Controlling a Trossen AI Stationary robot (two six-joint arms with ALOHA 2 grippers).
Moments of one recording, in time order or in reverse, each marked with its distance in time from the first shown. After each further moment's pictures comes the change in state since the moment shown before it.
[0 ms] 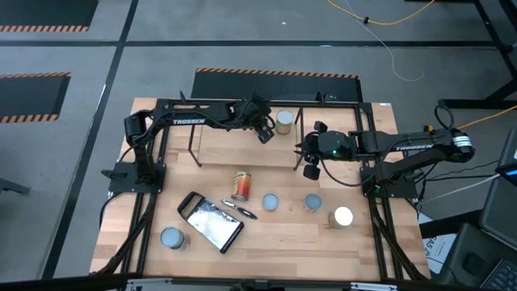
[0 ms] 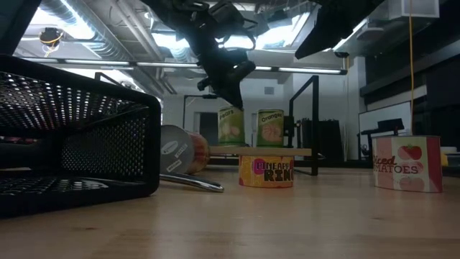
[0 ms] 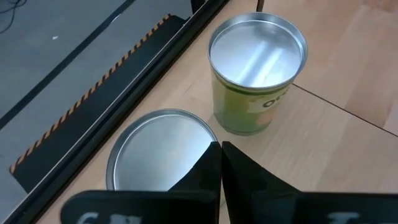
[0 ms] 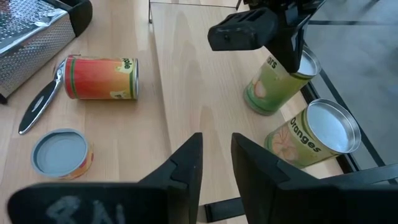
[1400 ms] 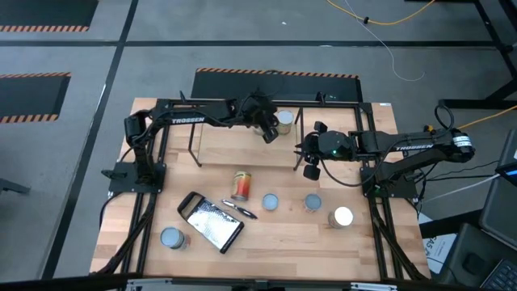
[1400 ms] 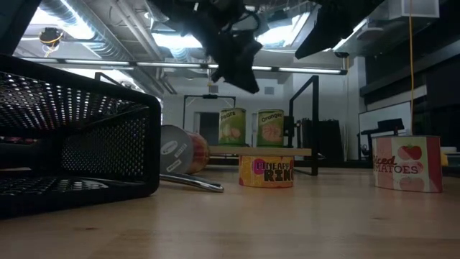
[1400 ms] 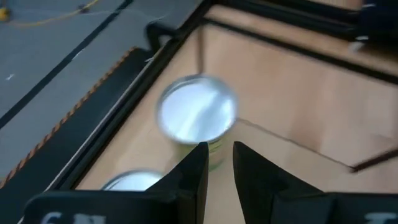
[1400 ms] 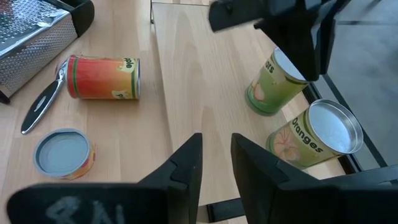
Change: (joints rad) left arm -0.013 -0.001 0.070 0.058 0.157 0.079; right arm 0.000 0.000 0.000 0.000 -0.007 0.004
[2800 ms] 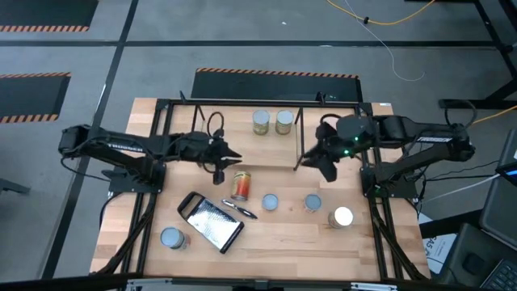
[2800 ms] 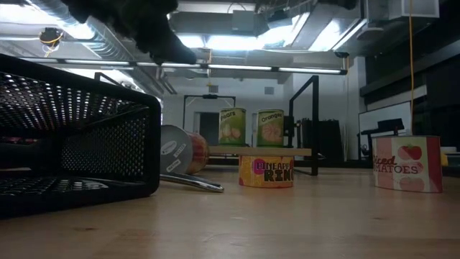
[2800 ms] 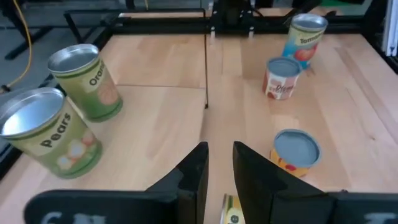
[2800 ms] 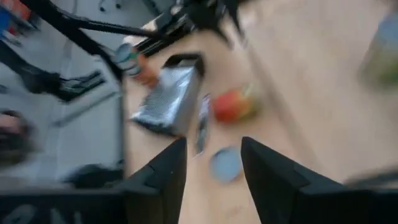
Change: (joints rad) left arm -0.278 -0.702 -0.822 0.343 0.040 0.082; right arm 0.050 -0.001 0.380 -0.330 -0.391 0.586
